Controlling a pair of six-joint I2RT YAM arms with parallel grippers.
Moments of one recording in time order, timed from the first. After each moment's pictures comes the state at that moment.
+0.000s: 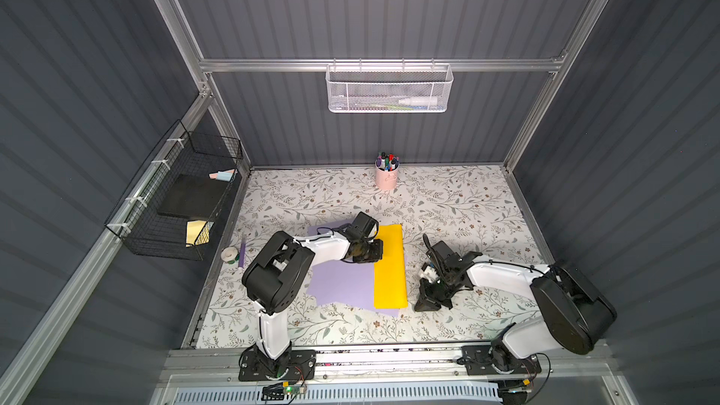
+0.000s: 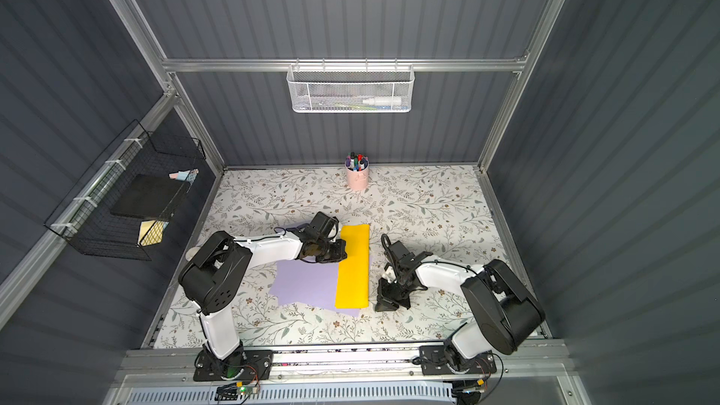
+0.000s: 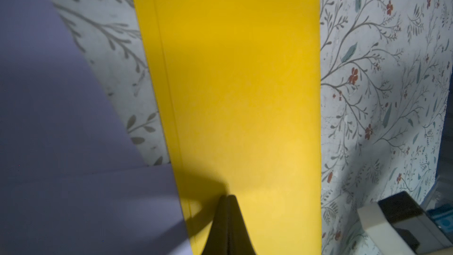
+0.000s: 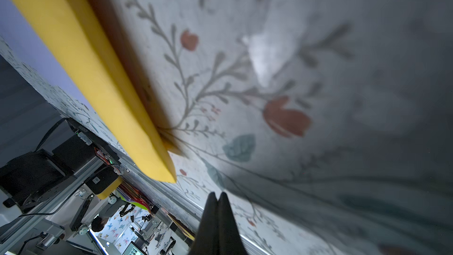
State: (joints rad) left arm -0.65 1.88 1.06 -0.22 0.29 -0.60; right arm 0.61 1.46 0.62 -0.59 -0.61 0.72
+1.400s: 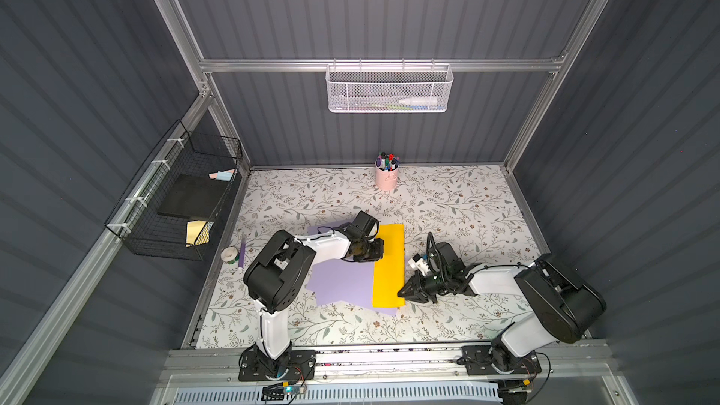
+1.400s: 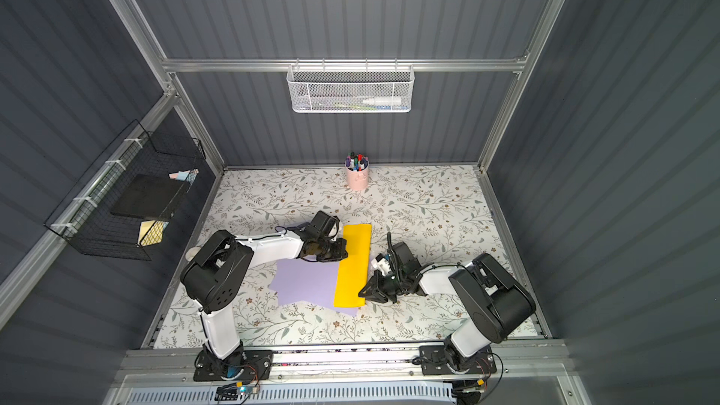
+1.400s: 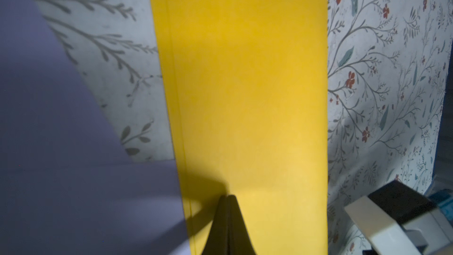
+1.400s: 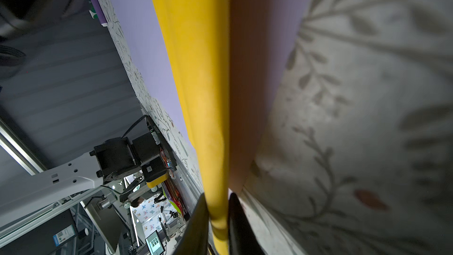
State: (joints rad) left arm -0.65 1.89 1.08 -0.22 0.30 -0.60; right arm 0.61 1.57 0.47 0.10 -0.83 0.89
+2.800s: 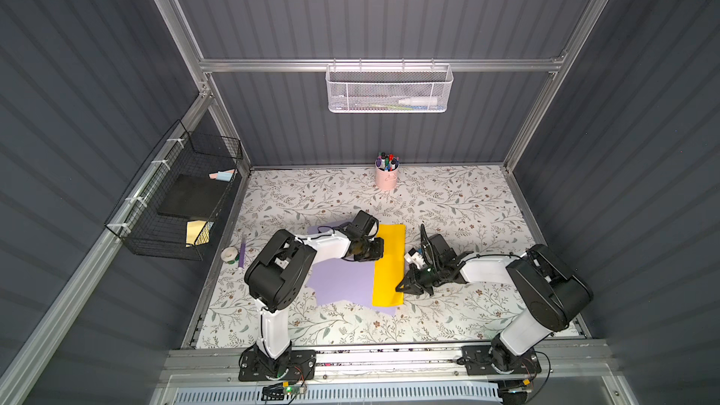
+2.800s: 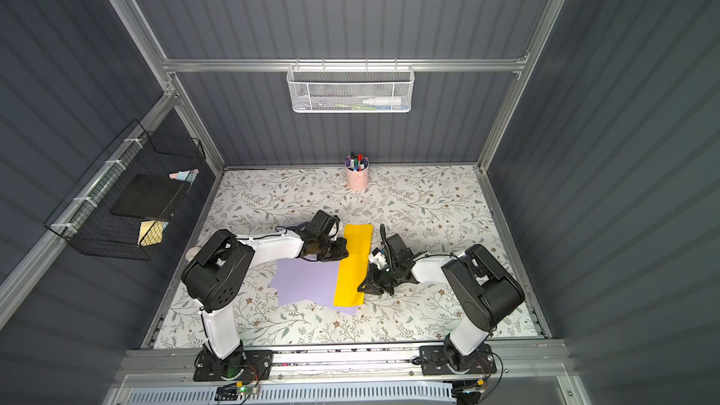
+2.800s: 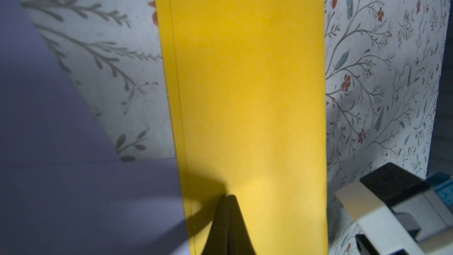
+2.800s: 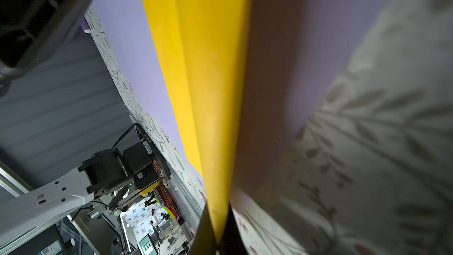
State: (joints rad) left arm -0.65 1.90 1.08 -0.21 0.32 -0.60; right arm 0.61 1.64 0.62 -0.08 -0.78 0.82
